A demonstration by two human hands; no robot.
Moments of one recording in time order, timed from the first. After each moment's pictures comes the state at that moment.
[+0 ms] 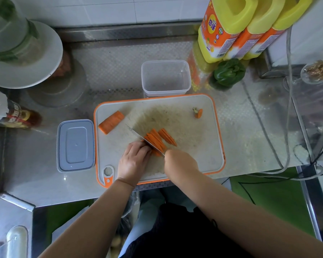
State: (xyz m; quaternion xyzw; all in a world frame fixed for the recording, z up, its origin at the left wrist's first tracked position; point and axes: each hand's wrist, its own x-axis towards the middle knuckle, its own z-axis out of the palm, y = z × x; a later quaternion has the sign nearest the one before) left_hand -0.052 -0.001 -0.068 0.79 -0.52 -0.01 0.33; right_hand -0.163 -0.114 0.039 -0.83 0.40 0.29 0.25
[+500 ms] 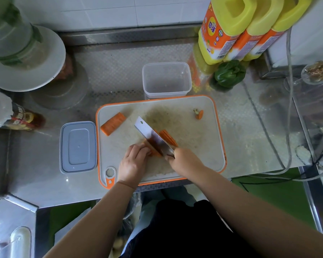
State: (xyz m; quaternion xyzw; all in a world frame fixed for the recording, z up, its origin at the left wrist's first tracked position) left_hand -0.050 0.004 -0.068 0.79 -0.53 -0.01 0.32; right_hand -0.171 -0.135 0.021 -0.78 0.43 0.27 0.36
